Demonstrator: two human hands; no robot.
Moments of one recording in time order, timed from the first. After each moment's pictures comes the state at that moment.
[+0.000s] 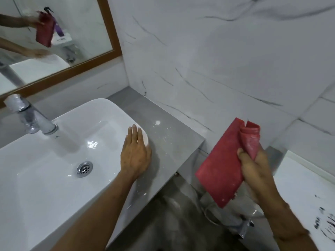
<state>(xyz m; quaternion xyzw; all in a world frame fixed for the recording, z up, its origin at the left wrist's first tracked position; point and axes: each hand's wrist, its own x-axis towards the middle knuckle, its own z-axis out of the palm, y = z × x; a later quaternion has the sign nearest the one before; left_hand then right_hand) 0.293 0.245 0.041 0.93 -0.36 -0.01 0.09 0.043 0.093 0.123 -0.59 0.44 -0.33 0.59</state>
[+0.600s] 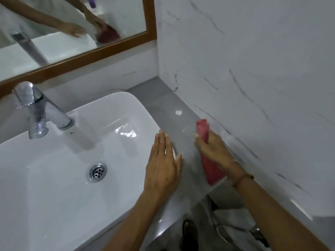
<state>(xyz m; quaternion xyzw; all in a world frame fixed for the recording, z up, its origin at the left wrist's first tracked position) 0.316 0.217 0.032 0.92 -0.31 -0.05 0.22 0.280 0.047 0.042 -0.84 0.34 -0.02 0.41</state>
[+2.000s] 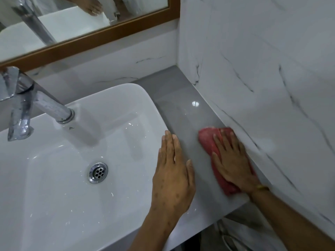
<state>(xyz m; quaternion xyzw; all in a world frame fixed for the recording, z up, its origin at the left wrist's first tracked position) 0.325 0.195 0.030 0.94 -0.23 -0.08 0.25 0.299 -0.008 -0.069 -0.98 0.15 0.09 0.08</state>
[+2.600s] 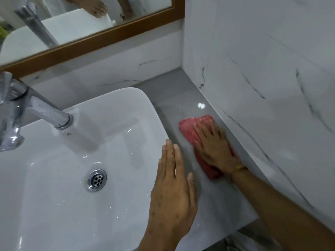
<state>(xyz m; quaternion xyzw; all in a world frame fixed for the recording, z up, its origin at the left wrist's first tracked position) 0.322 0.196 0.036 0.94 -0.21 -0.11 0.26 0.389 0.004 -0.080 -0.99 0.07 0.07 0.07</state>
